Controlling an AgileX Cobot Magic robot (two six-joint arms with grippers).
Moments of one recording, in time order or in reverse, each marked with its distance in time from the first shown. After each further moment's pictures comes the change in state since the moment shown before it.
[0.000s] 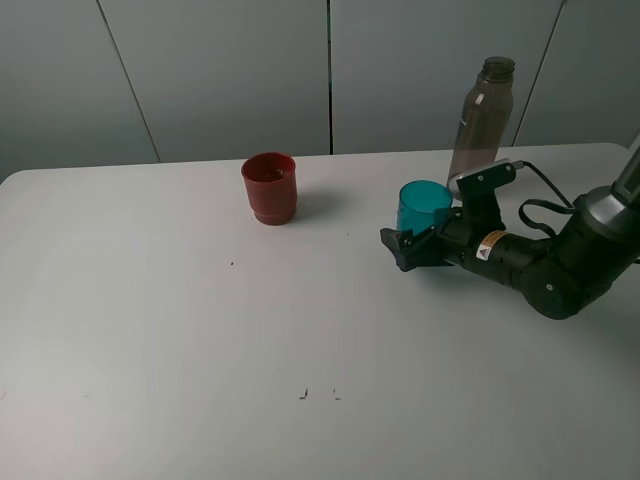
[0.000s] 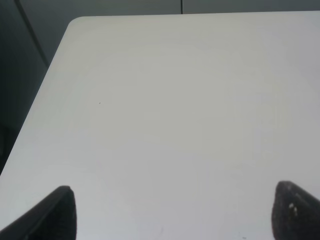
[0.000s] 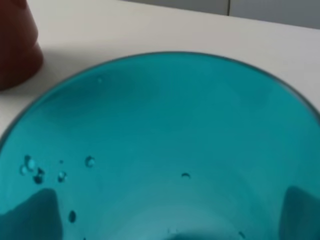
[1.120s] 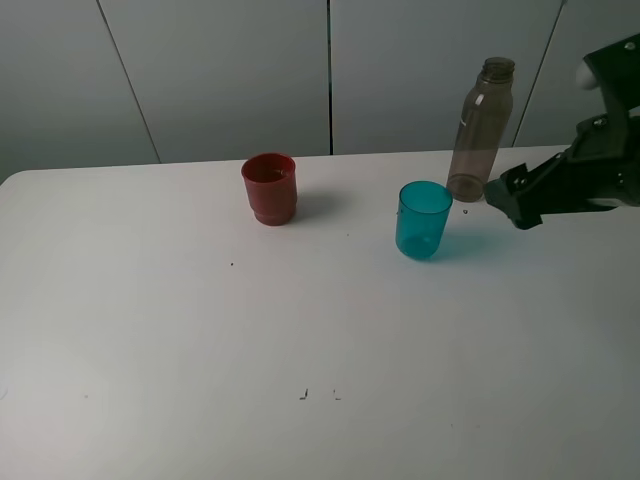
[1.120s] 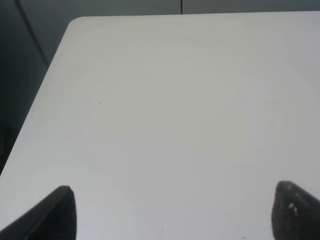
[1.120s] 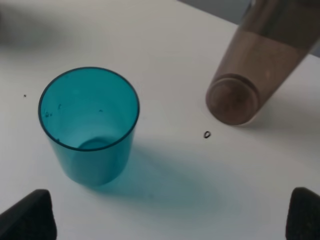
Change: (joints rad) left arm 0.000 0.000 0.000 0.000 0.000 0.000; right arm 0.000 -1.035 0.099 -0.032 1.158 0.034
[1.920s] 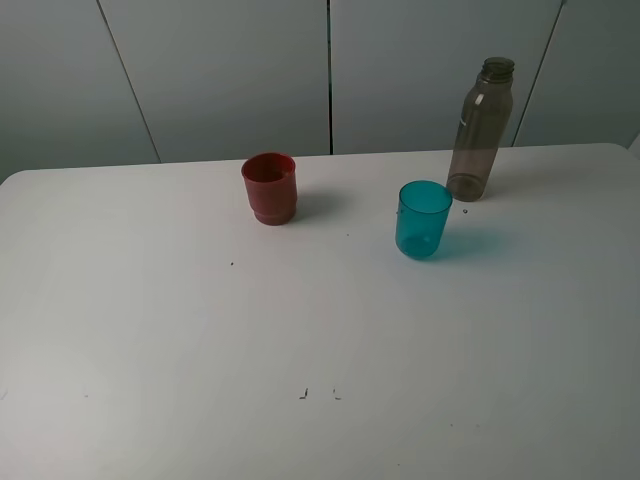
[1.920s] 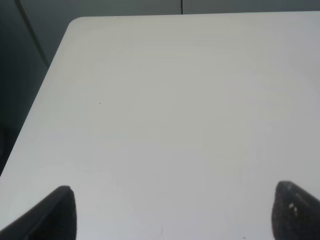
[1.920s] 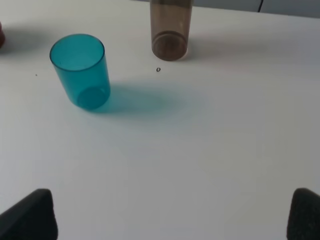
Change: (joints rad) left arm 0.000 0.000 0.000 0.000 0.000 0.000; right arm 0.000 -0.895 -0.046 0.180 0.953 -0.011
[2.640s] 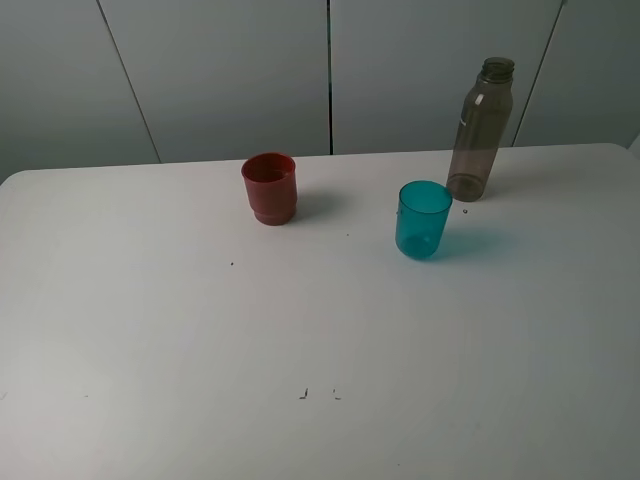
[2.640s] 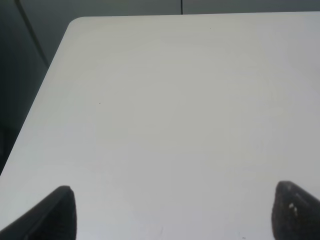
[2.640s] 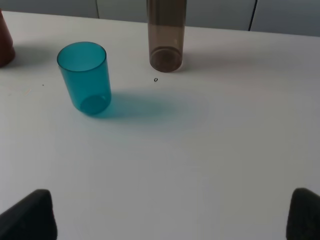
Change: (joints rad) left arm 0.000 0.000 0.000 0.000 0.000 0.000; right arm 0.000 -0.277 0.050 0.021 0.055 -0.037
